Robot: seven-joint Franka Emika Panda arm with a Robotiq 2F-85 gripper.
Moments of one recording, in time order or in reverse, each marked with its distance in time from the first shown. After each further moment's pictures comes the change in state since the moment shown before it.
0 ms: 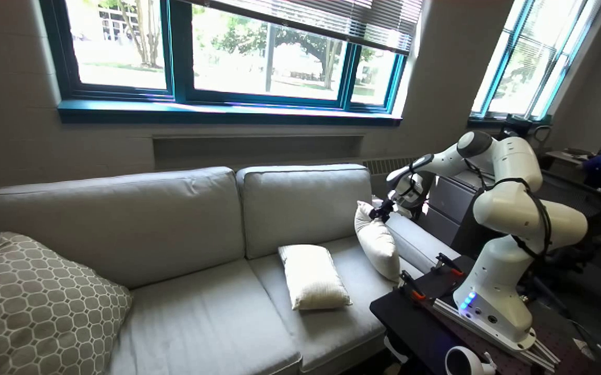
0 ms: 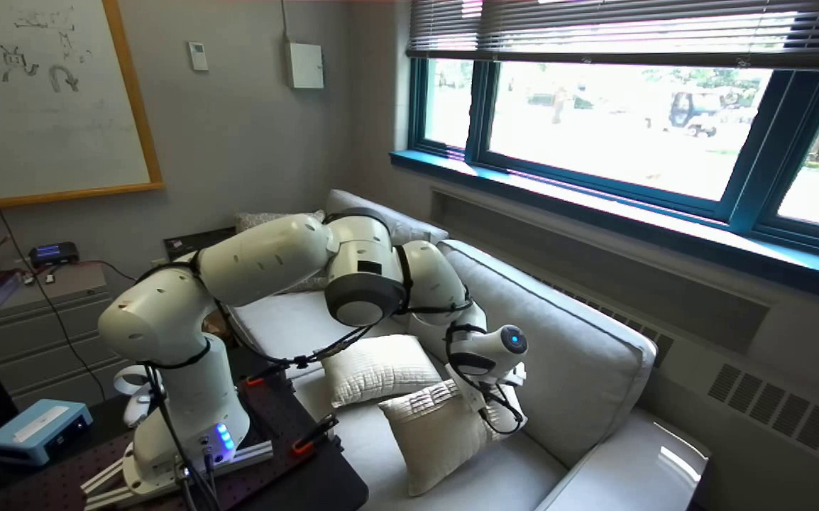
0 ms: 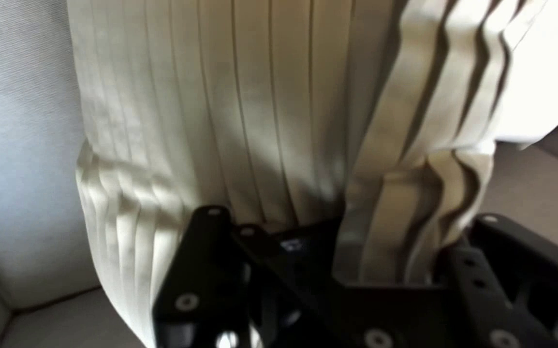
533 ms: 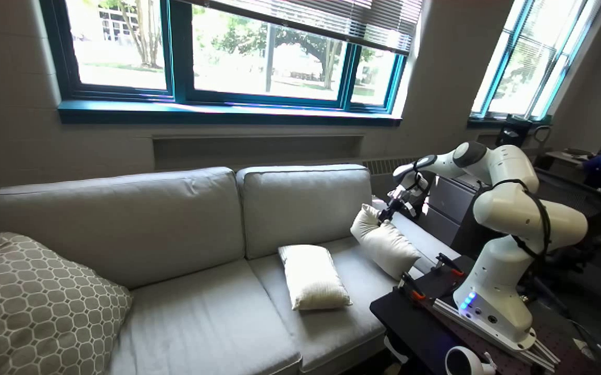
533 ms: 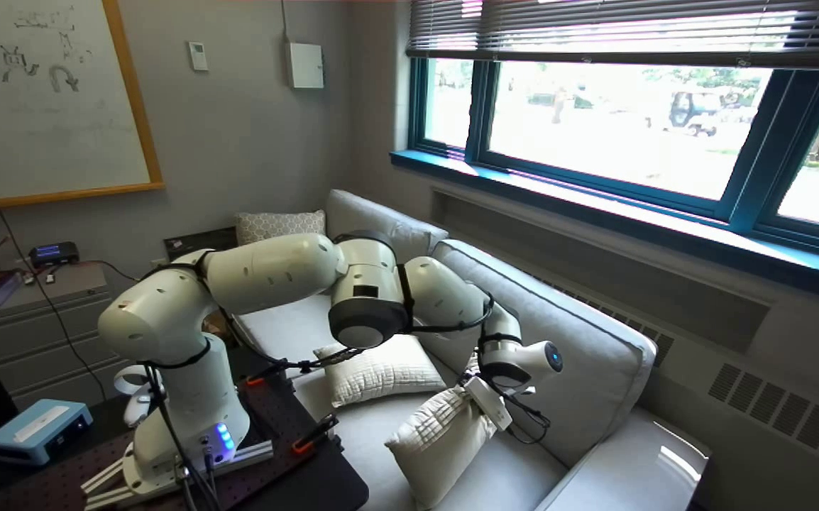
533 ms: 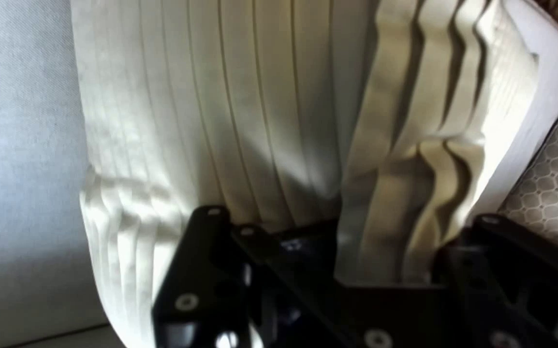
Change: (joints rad) arm 0.001 0.127 -0.040 0.338 -0.045 -0.576 -0.301
